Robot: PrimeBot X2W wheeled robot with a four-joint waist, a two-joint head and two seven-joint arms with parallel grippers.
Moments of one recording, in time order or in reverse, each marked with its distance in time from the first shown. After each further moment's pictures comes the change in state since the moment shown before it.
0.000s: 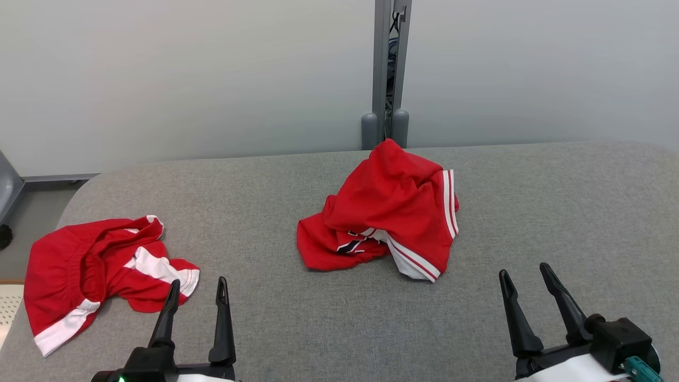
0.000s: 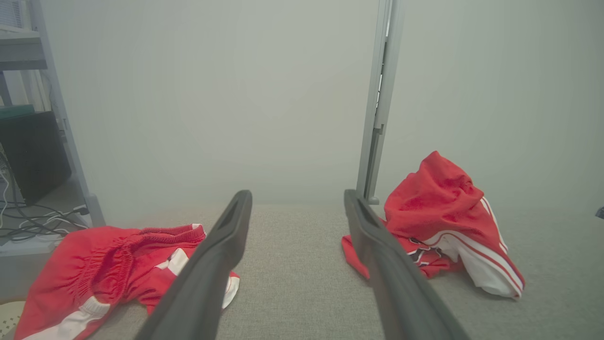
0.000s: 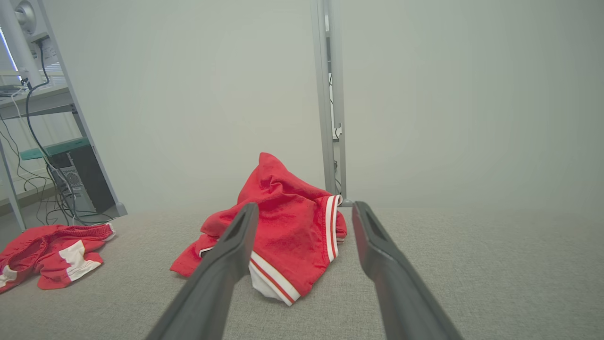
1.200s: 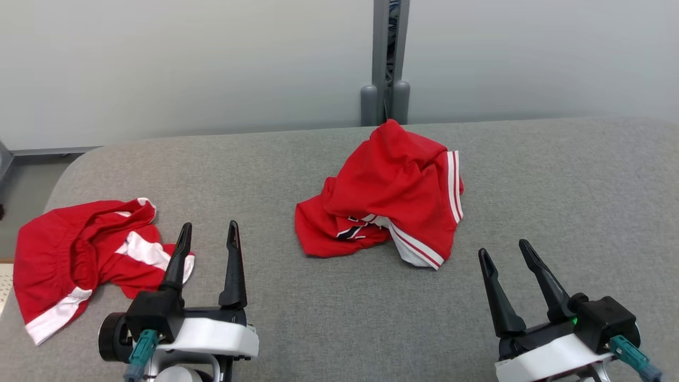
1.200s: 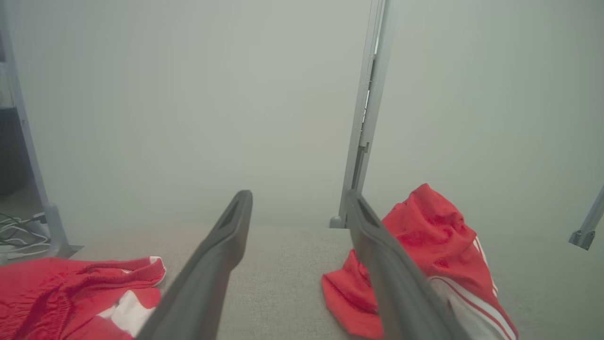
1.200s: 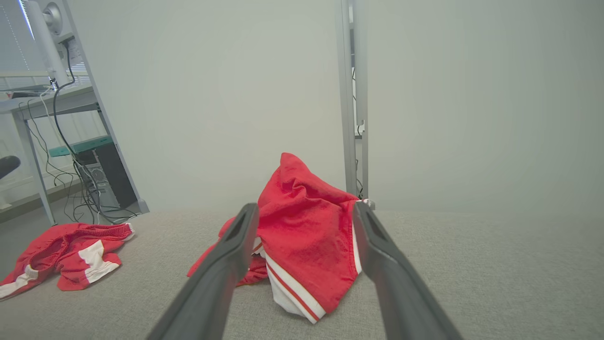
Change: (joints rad) left arm -0.194 0.001 -0.050 0.070 -0.083 -0.005 0.000; right arm -0.076 0.001 0.062 0.000 0.017 0.000 0.000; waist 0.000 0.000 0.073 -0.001
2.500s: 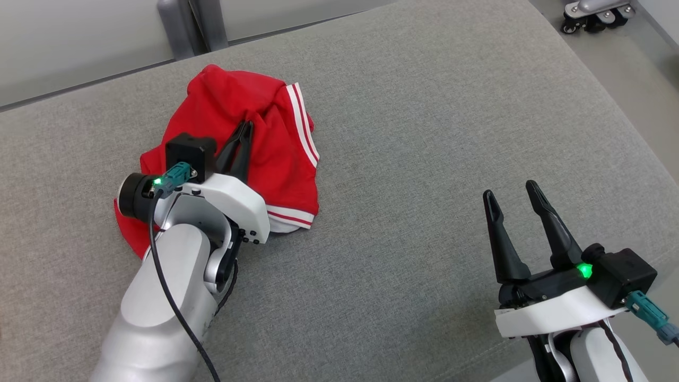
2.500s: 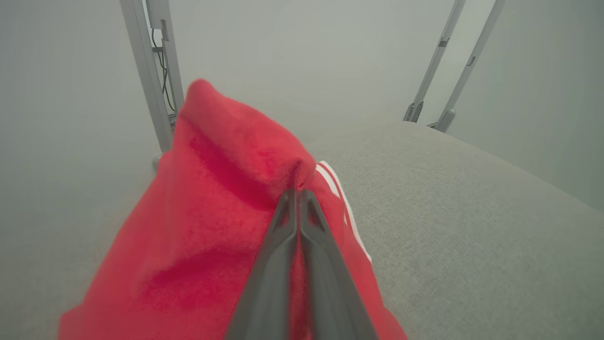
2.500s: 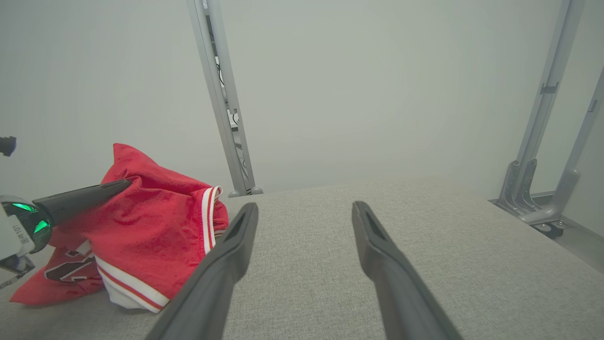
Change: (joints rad) left arm -0.546 0.024 -0.122 0.443 -0.051 -0.145 0.189; right arm -0.137 -0.001 -0.001 -0.041 0.046 0.000 0.000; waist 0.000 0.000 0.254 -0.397
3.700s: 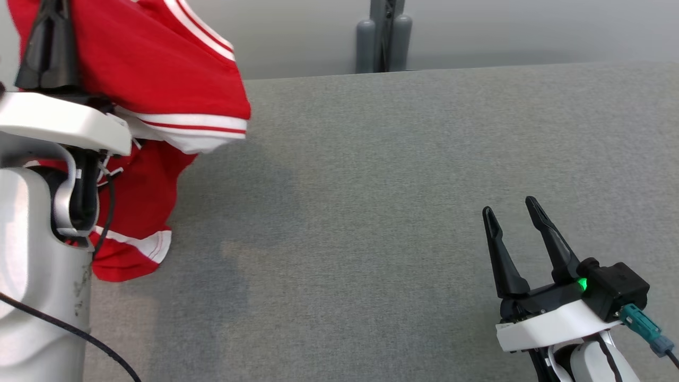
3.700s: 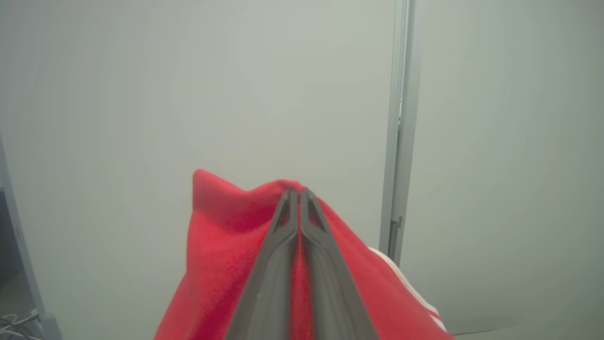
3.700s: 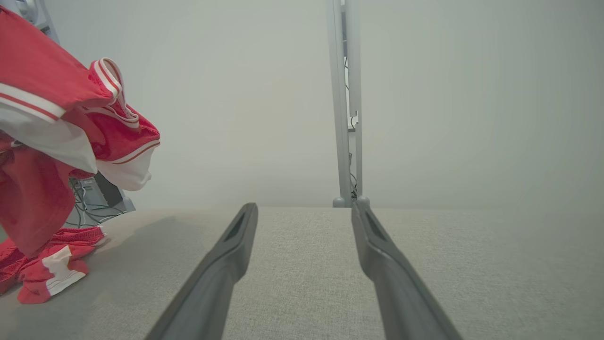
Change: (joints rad) left arm -0.041 0.190 0.297 -0.359 -0.051 0.001 0.053; right arm 0.040 0.000 -0.006 0.006 -0.055 0.000 0.000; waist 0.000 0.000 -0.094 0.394
